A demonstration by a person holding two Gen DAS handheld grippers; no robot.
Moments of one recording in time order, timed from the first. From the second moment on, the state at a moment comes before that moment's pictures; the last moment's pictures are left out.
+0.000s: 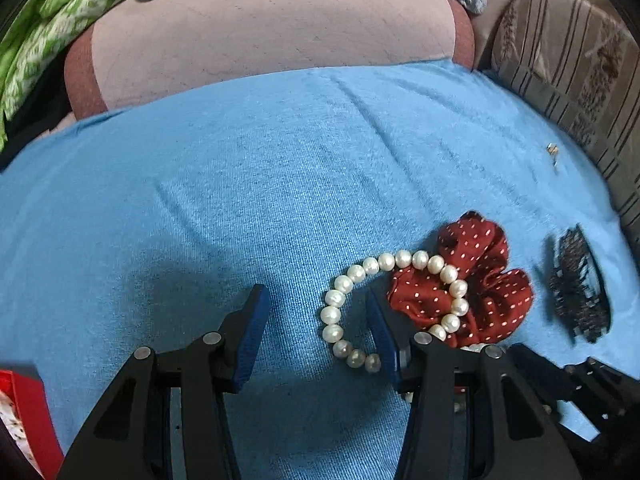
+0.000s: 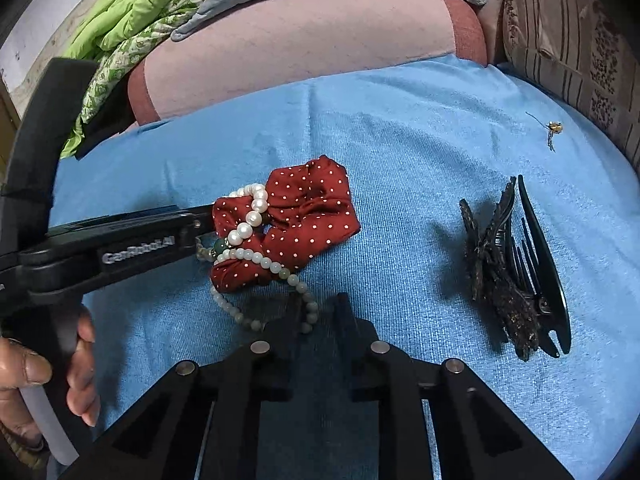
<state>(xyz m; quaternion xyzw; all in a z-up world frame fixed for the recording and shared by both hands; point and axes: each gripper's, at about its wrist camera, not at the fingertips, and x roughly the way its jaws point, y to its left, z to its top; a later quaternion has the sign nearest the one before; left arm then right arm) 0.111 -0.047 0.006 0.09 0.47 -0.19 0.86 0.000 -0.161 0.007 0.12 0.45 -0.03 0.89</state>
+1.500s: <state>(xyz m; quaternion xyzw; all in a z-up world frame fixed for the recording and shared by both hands) -0.133 0.113 0.146 -0.01 0.39 -0.13 0.91 -0.147 -0.103 0.098 0.12 0.40 0.05 0.91</state>
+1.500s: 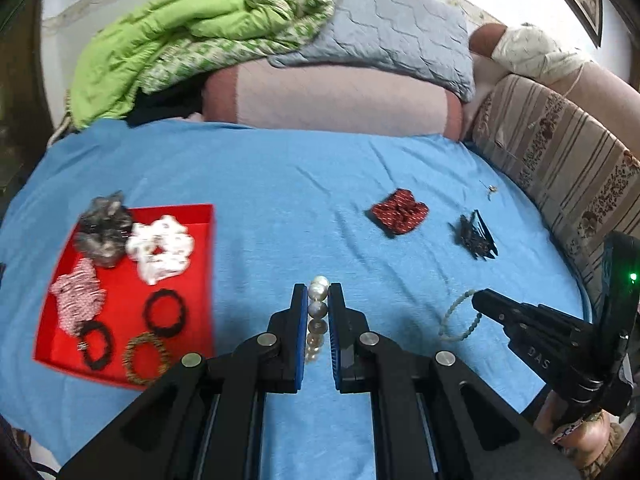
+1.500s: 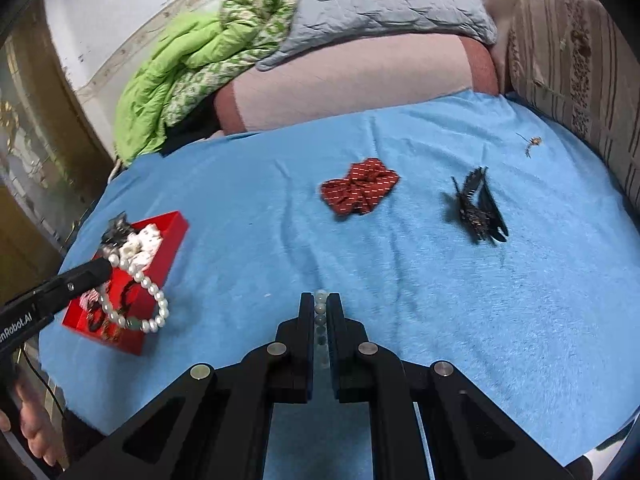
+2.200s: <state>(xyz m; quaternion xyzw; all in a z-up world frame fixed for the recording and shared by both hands) -0.149 0.263 0.153 -0.09 0.37 0.00 0.92 -0.143 0.002 0.123 0.05 0.41 0.16 0.90</state>
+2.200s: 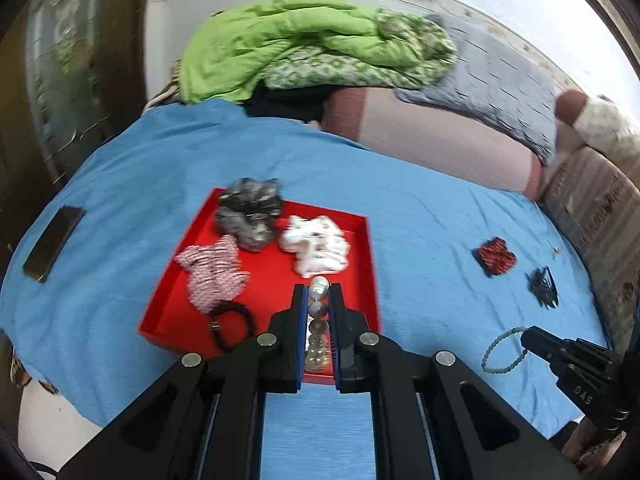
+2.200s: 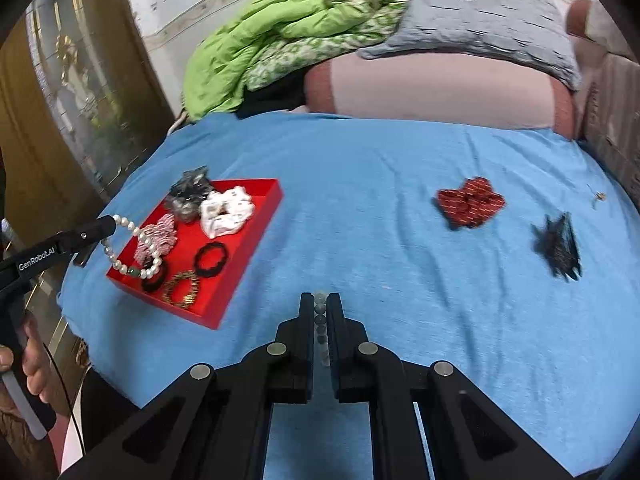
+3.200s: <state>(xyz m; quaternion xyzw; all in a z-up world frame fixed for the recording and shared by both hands) -0.022 0.325 0.075 -0.14 0.45 -0.03 0.88 -0.004 0.158 0.086 0.03 0.48 0.26 0.84</state>
